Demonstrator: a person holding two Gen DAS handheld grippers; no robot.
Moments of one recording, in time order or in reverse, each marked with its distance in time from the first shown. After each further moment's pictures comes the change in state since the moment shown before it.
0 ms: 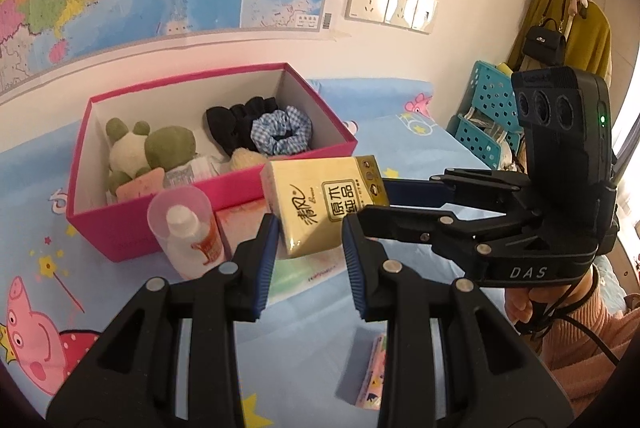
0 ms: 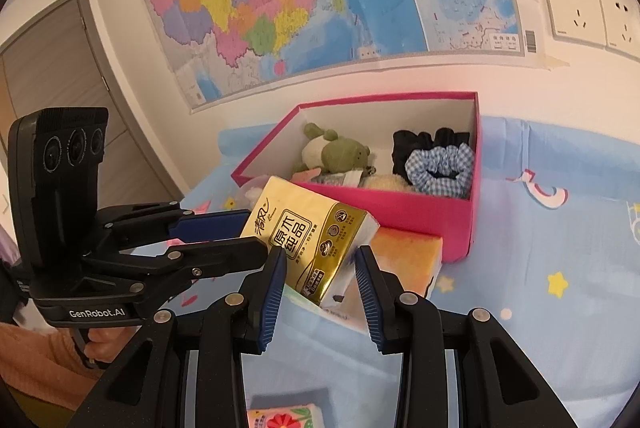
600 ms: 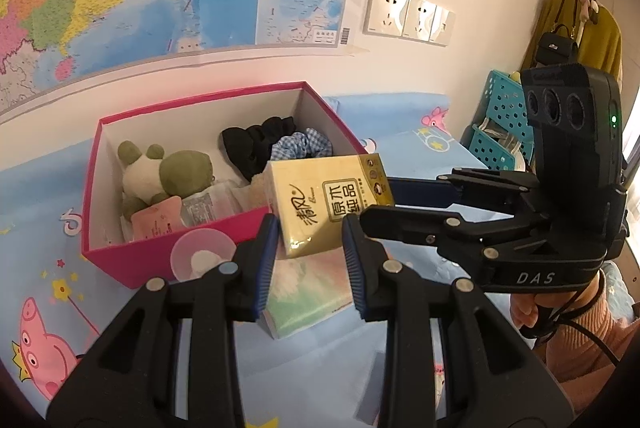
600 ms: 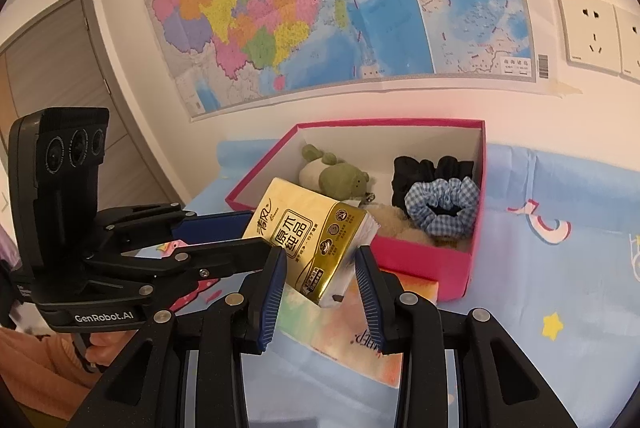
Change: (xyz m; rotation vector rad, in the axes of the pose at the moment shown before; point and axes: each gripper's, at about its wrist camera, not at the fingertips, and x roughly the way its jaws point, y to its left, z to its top) left arm 0.006 0.011 0.023 -0.003 -0.021 0.048; right arm 0.012 -0.004 0.024 -0.032 -0.024 0.003
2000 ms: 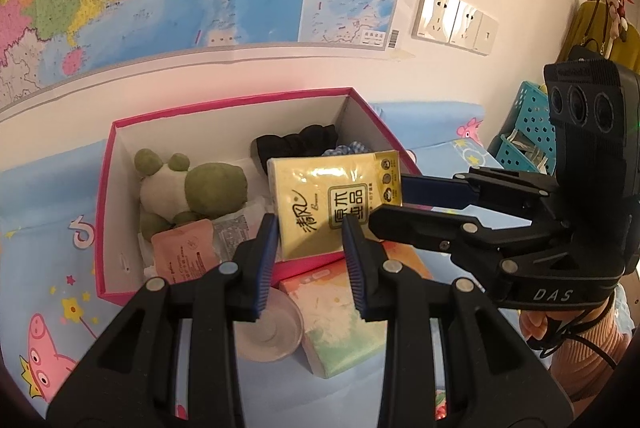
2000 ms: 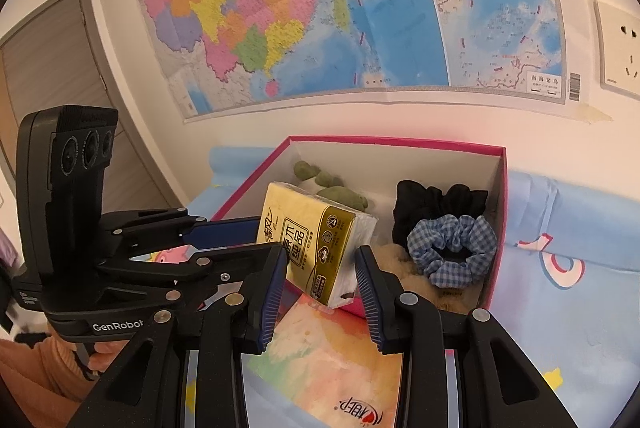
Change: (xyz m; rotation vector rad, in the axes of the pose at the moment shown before) left arm 0.031 0.033 0.030 -0.051 0.039 0.054; right arm 0.039 -0.010 0.035 -0.018 0.019 0.004
